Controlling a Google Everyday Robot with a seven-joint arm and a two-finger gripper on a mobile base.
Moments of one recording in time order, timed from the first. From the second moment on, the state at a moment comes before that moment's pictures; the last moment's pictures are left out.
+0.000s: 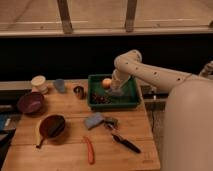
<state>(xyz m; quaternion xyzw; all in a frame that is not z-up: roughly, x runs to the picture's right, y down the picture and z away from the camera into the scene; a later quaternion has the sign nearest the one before) 0.075 -0.021 0.873 -0.20 0.05 0.56 0.80</state>
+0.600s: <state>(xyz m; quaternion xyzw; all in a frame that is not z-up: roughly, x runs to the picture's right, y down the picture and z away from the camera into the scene) 0.110 -0.029 0.824 -0.16 0.06 0.58 0.80</state>
